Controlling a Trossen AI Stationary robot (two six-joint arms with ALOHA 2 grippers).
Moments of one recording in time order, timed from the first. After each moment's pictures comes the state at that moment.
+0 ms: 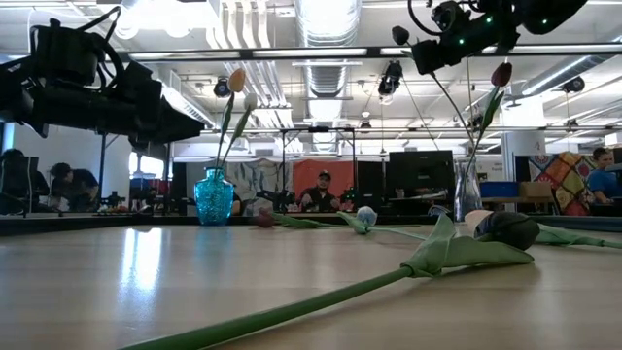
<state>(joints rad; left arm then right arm) 0.51 0.82 0.02 0.79 -0.04 -0.04 -0.85 1.13 0.86 0.37 0.24 -0.48</state>
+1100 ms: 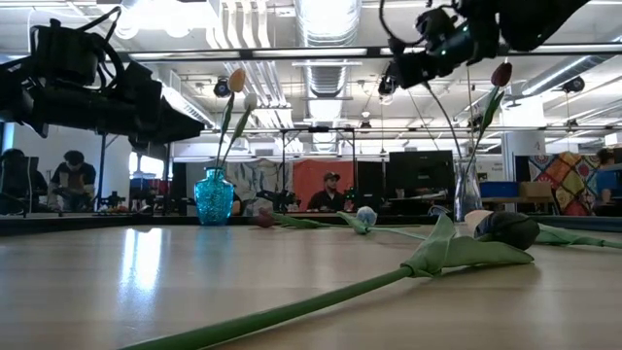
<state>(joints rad) 0.51 0.82 0.02 0.79 -0.04 -0.04 -0.53 1.23 0.73 0.63 0.79 -0.49</state>
